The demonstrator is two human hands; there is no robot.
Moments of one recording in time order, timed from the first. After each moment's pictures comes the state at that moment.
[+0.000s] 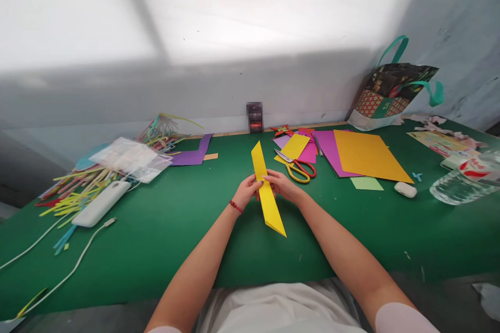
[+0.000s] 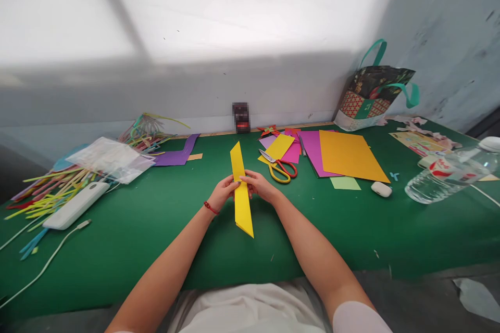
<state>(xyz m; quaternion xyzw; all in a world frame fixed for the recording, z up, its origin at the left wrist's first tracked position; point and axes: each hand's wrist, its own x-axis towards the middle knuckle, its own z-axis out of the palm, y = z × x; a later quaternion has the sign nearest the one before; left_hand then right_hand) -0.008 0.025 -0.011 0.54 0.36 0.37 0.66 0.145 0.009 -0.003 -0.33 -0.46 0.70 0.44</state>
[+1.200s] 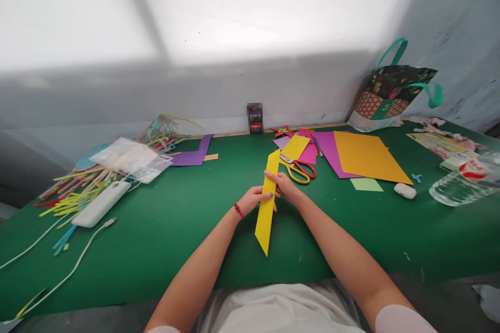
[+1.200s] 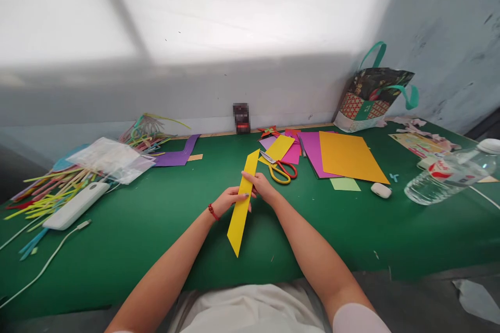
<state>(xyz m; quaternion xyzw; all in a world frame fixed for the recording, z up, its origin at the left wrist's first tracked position) -0.002 0.006 0.007 0.58 0.27 0.23 0.74 0.138 0.008 0.000 -0.43 -0.45 0.62 0.48</state>
